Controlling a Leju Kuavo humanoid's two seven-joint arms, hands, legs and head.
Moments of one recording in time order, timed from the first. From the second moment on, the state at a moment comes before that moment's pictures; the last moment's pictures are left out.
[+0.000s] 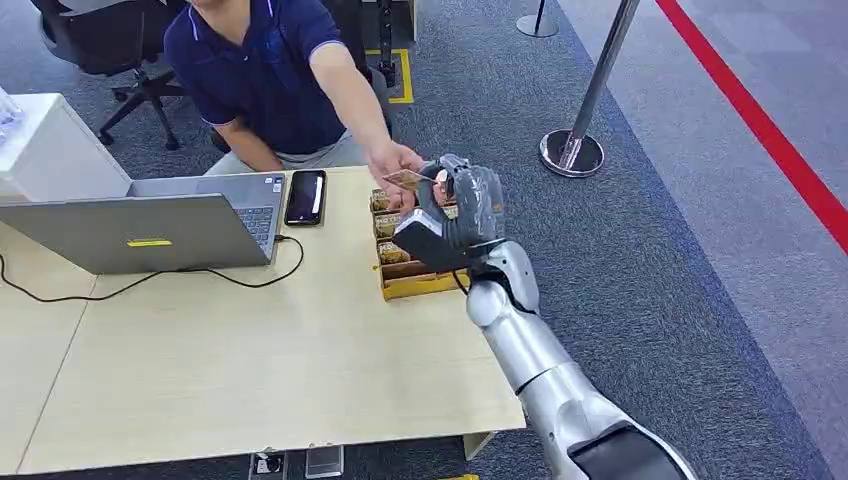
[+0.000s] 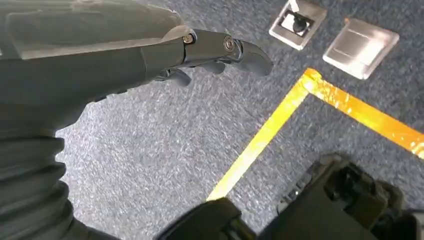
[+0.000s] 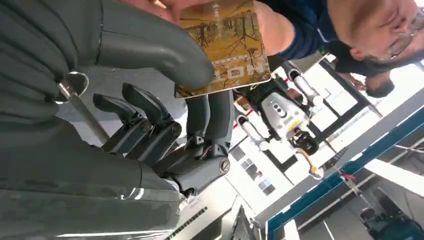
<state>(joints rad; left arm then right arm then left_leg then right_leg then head) -0.15 -0.15 0.36 -0.22 -1.32 0.05 -0.07 -0.60 0.17 0.27 -0.94 0.74 -0.49 -0.38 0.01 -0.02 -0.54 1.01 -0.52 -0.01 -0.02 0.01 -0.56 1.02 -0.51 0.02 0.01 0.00</state>
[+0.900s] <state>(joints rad) -0.15 -0.15 0.36 -0.22 -1.32 0.03 -0.06 -0.62 0.19 0.30 -0.90 0.68 -0.50 -0.38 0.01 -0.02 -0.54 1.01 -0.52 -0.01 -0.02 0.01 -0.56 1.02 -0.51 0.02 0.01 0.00</state>
